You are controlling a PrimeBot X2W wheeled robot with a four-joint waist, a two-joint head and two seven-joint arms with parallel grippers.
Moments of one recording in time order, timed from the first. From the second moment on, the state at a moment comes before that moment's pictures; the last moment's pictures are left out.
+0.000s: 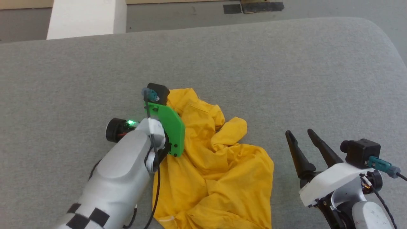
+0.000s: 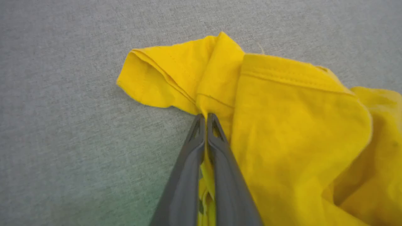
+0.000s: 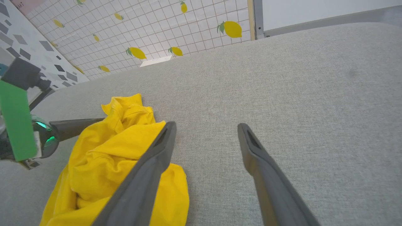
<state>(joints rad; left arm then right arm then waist) -0.75 0.19 -0.71 0.72 -0.67 0.05 0.29 -0.05 -0.05 0.06 -0.03 0.35 0.13 0.16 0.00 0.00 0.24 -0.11</state>
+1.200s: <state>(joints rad) -0.11 0.12 -0.16 0.07 -0.43 0.20 -0.26 -0.40 -0.05 0.10 0.35 0.14 0.13 0.35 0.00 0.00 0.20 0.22</state>
